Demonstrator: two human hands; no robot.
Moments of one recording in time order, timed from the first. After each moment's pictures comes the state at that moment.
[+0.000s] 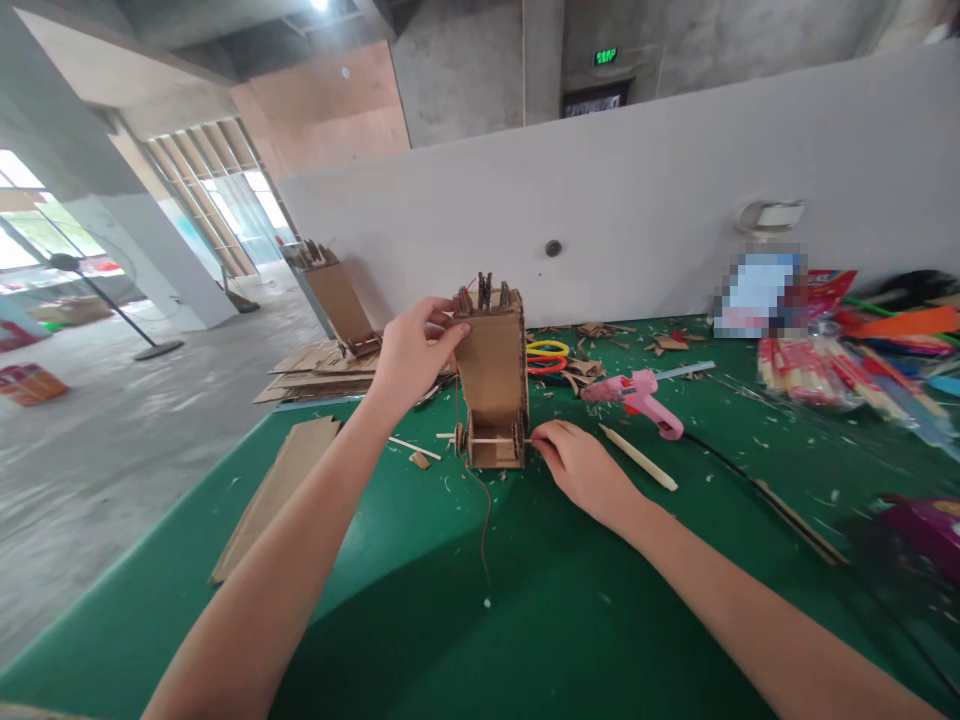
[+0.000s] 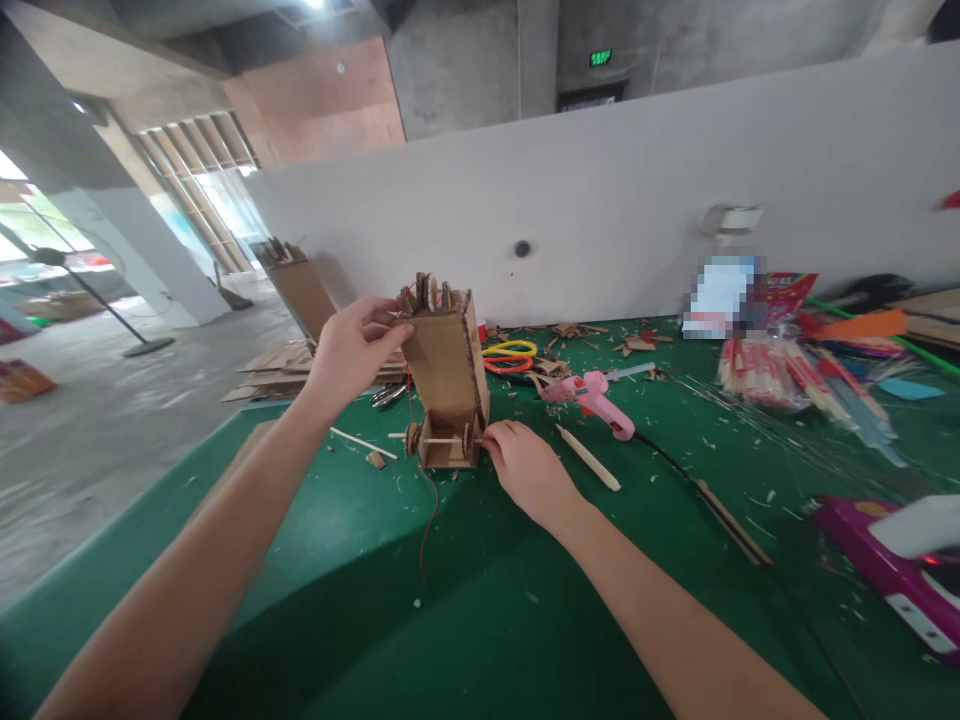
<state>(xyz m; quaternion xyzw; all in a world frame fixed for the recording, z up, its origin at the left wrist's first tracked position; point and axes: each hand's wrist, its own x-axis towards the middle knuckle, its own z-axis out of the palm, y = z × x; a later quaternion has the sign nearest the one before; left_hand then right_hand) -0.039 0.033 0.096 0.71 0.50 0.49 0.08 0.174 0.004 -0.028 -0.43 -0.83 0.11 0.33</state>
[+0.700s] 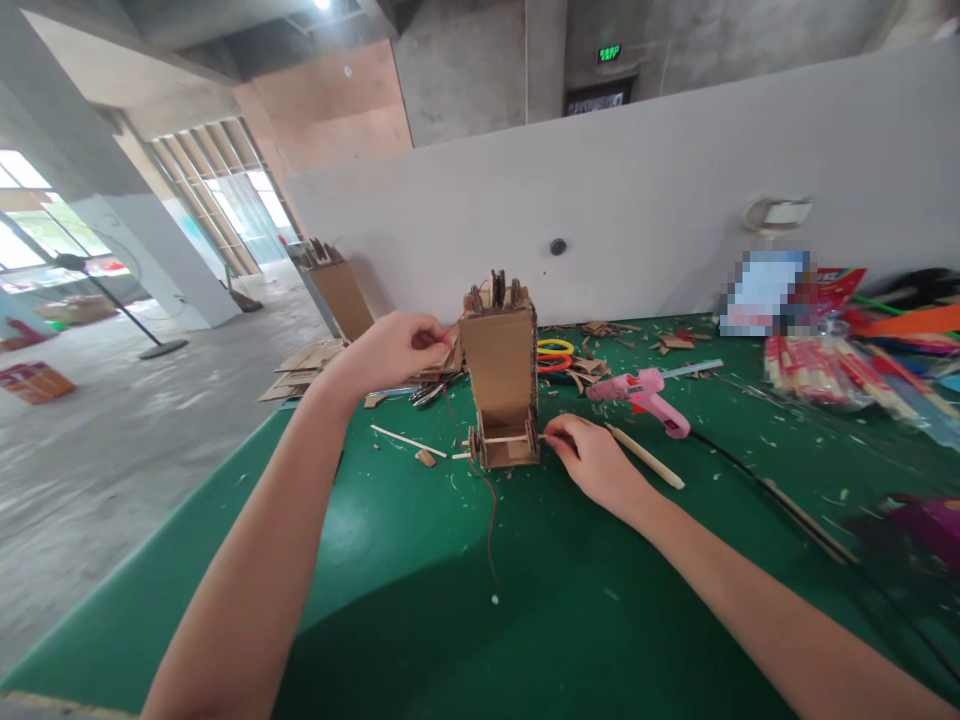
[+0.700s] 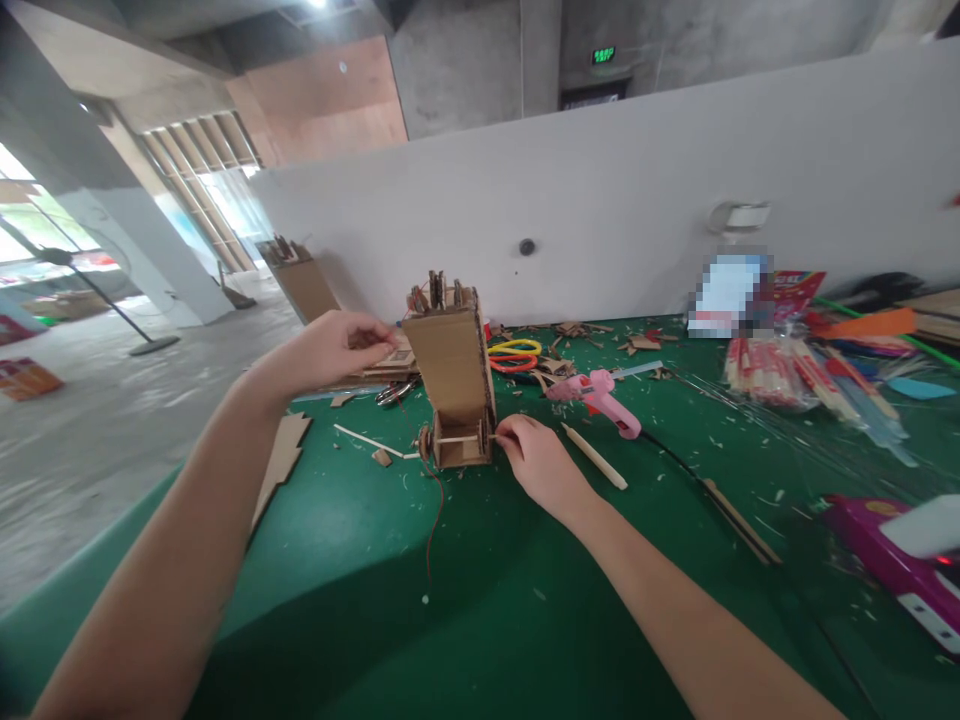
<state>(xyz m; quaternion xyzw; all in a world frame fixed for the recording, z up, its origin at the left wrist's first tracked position) -0.075 0.022 0.123 0.81 0.53 0.25 0.04 0.180 0.012 -0.032 -0.42 -0.81 0.16 0.38</state>
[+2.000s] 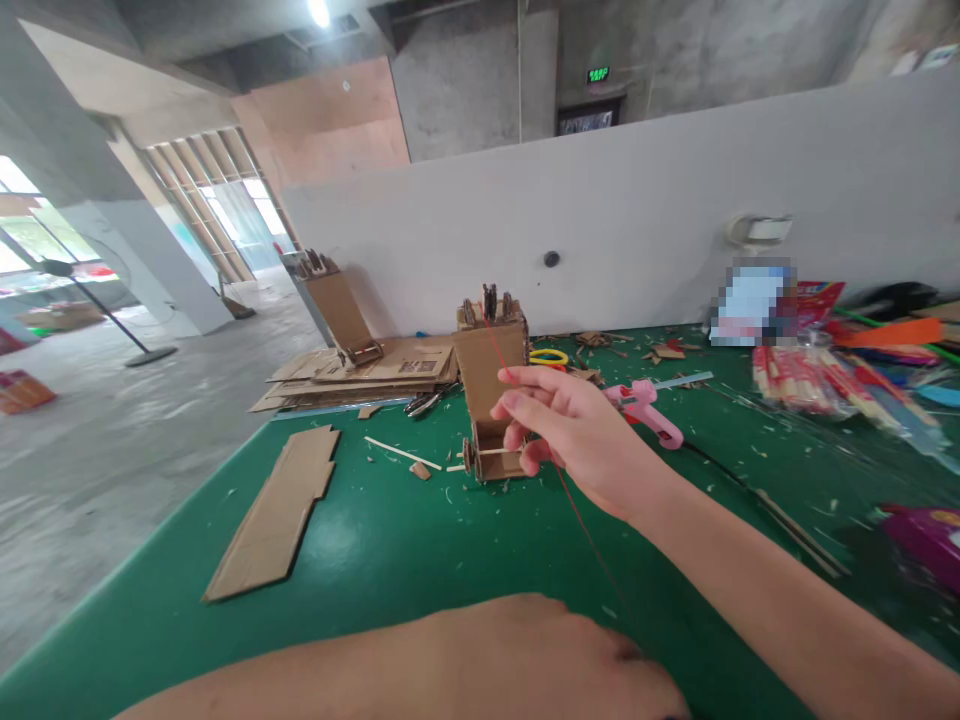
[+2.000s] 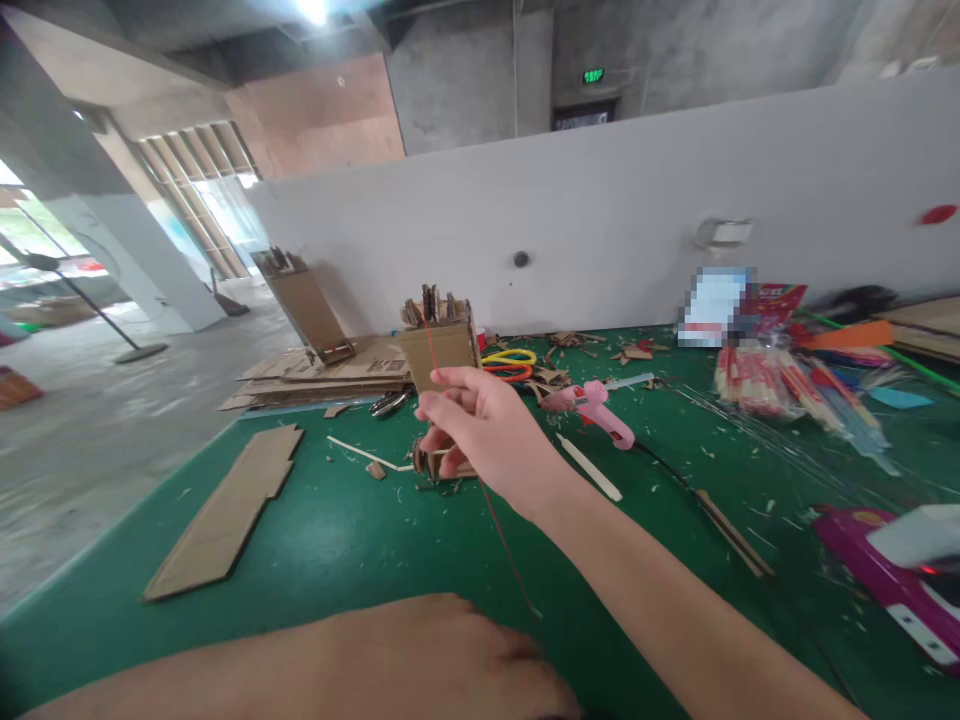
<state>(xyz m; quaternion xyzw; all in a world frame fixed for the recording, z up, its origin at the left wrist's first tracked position) 0.044 -0.108 0.060 0.94 0.19 -0.10 0.27 0.144 -0.033 0.081 -0.30 -0.58 0.60 0.46</state>
